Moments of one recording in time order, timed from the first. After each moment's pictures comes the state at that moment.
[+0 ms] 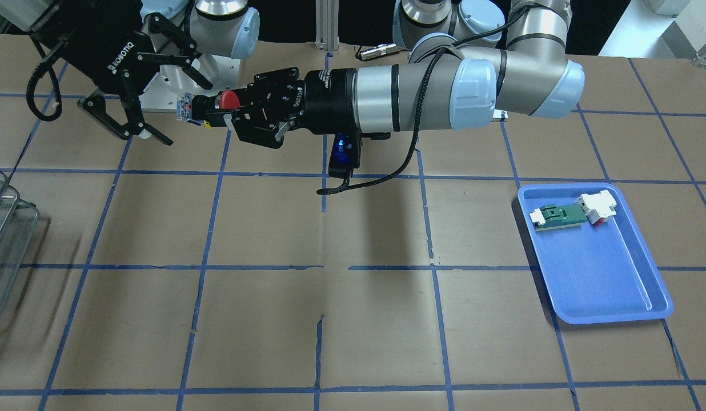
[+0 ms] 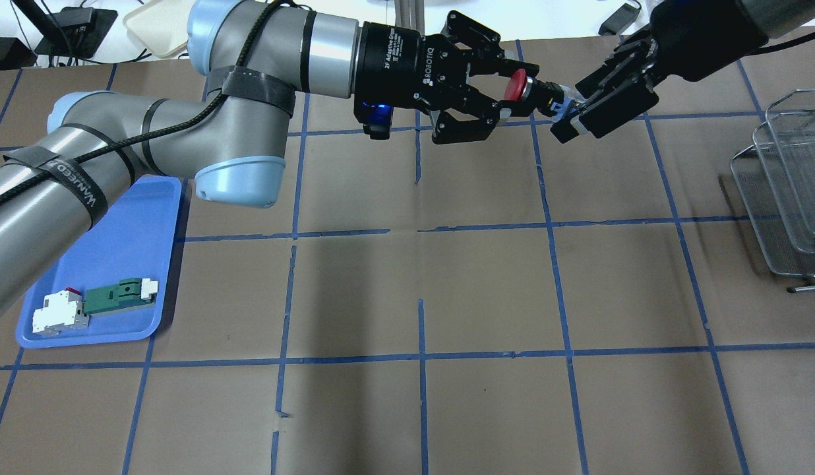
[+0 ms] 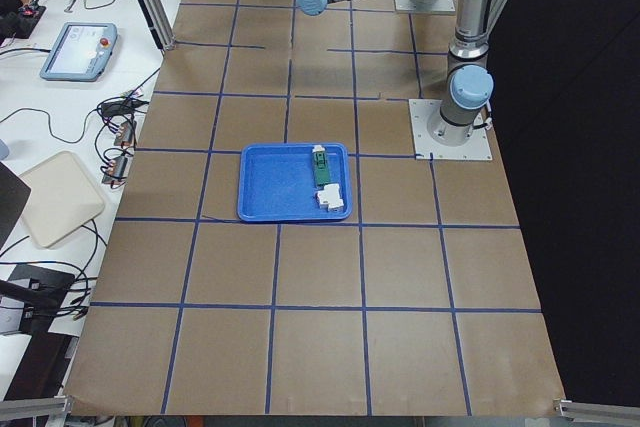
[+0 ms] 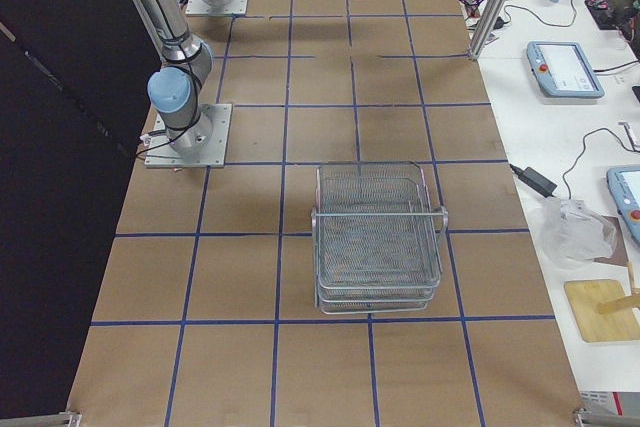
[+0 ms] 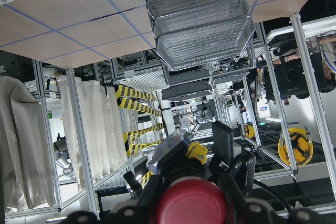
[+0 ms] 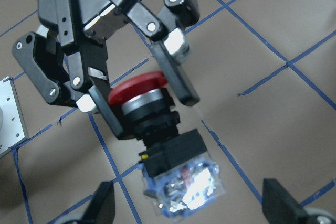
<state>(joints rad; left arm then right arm) -1.76 -1.83 -1.70 -0.76 0.23 -1.79 1.39 -1.66 1.59 -1.48 -0.95 -1.15</state>
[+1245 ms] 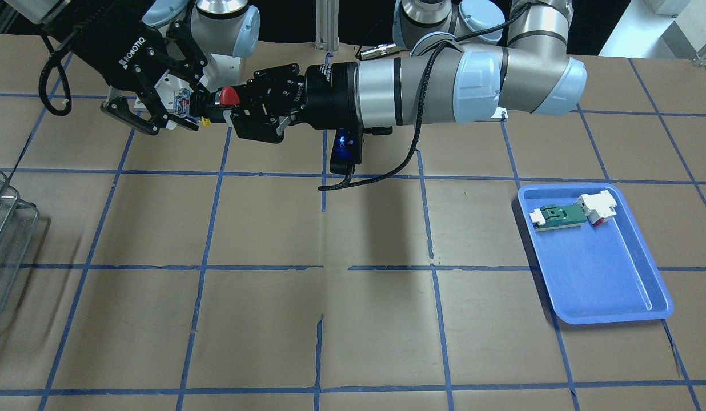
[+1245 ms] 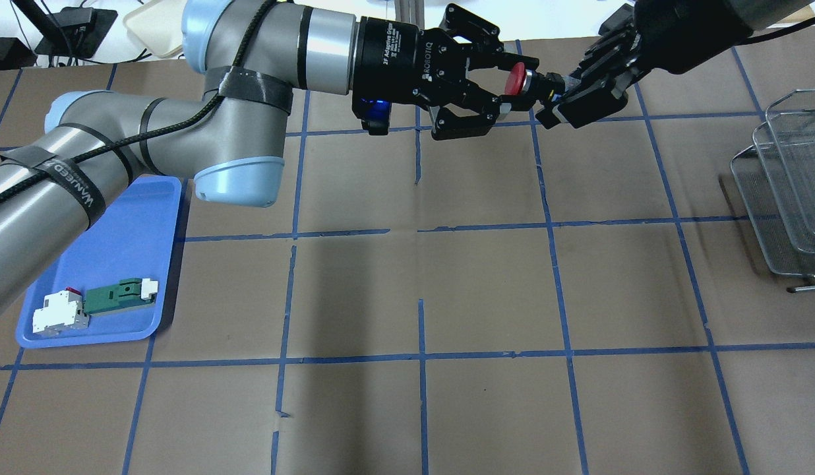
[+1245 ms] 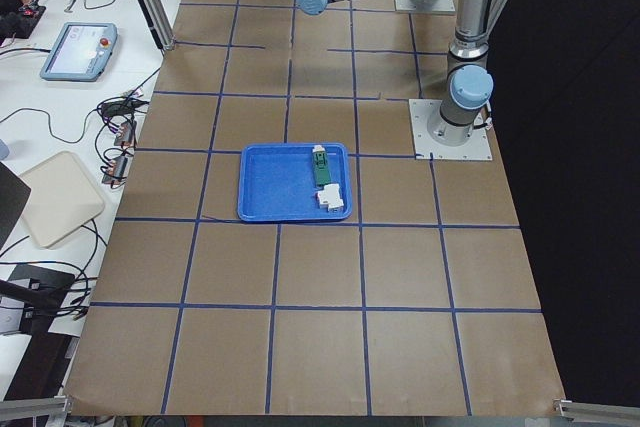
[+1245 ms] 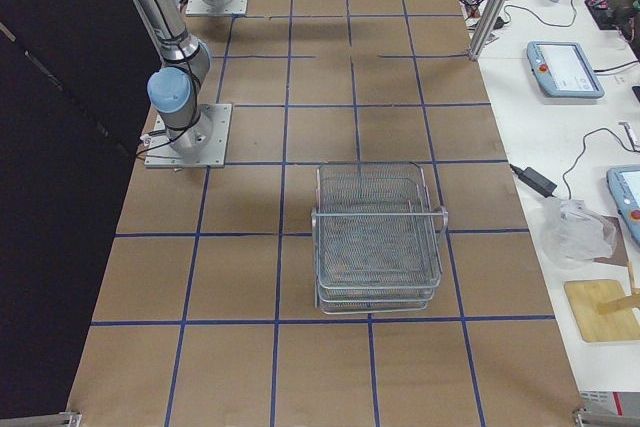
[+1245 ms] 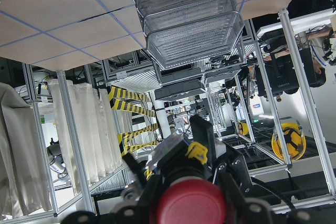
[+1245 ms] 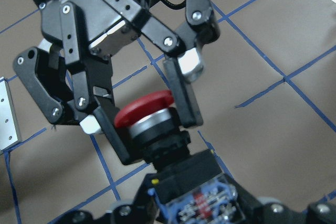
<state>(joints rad) -1.76 -1.82 -1.69 -0.73 0.24 -1.81 1.42 -1.65 1.58 -1.53 -0.95 -1.14</state>
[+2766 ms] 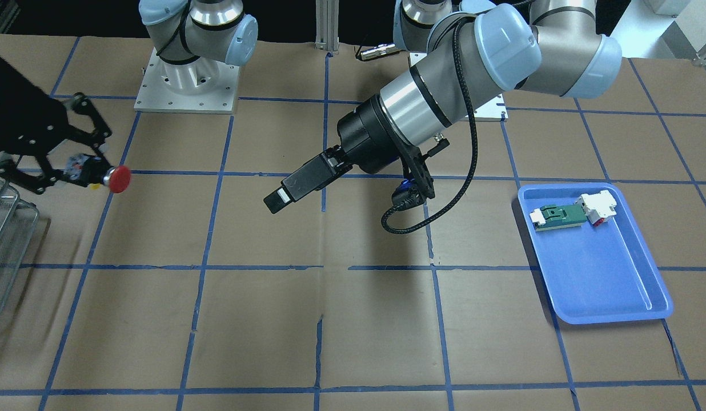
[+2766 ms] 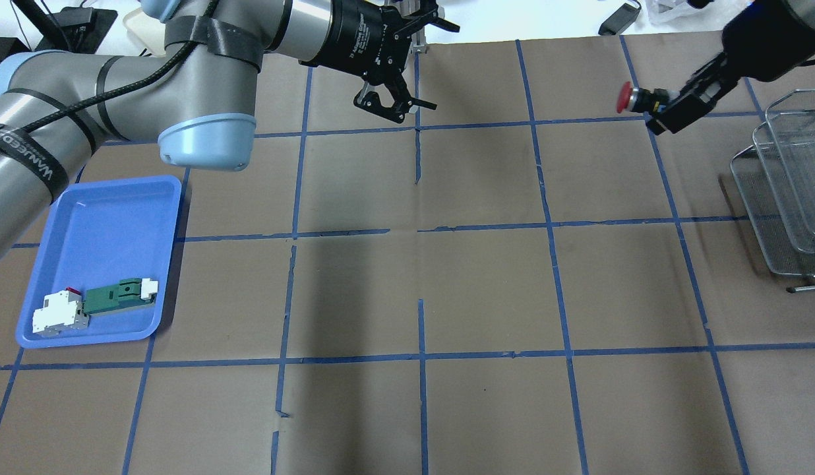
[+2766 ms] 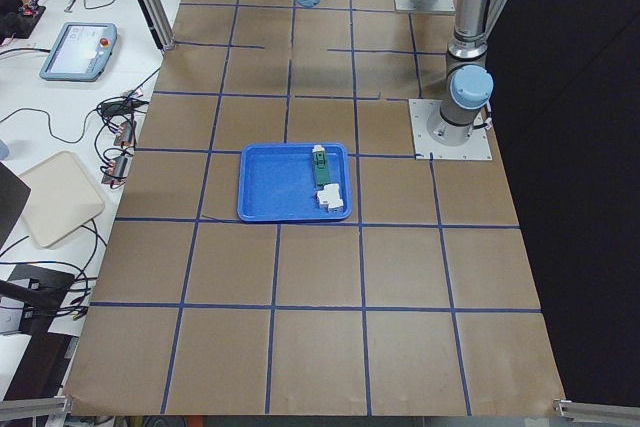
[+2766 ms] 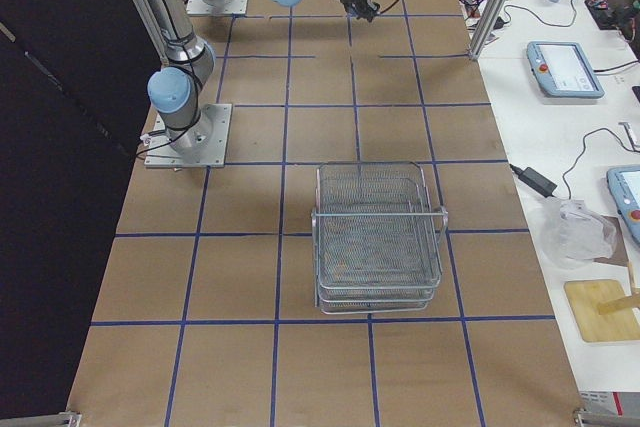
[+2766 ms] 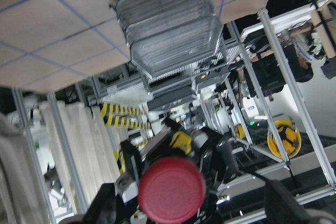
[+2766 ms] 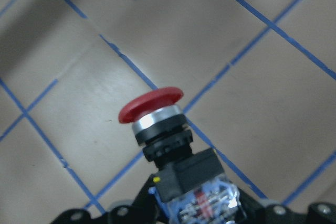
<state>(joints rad) -1.73 -1.80 -1.60 -0.85 0.83 -1.16 1.20 -1.52 1.58 -1.60 -1.28 -1.12</state>
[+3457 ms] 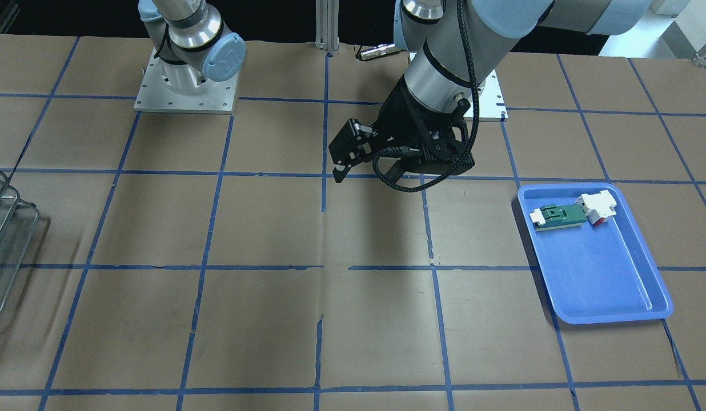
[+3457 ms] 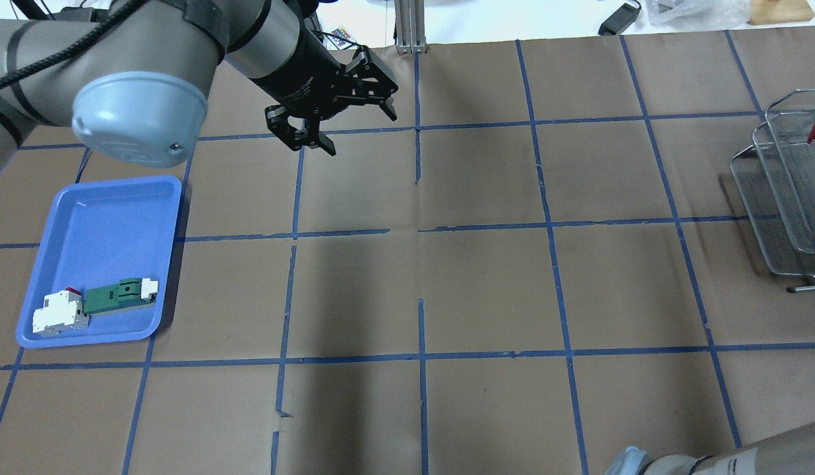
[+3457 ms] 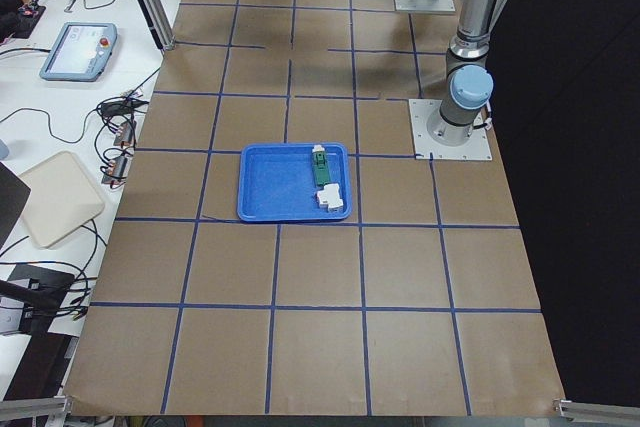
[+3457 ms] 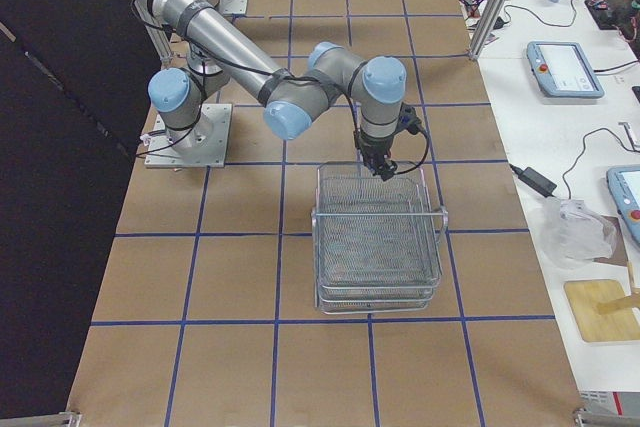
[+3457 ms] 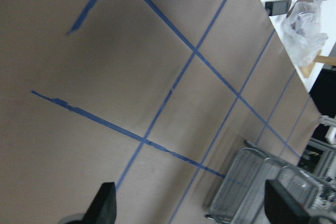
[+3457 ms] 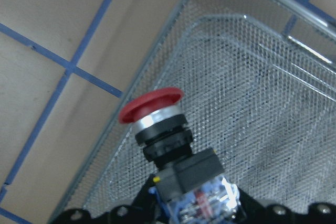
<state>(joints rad) -1.71 -1.68 -1.55 -1.36 1.26 -0.33 0.87 -1.29 1.56 -1.91 -1.55 -1.23</state>
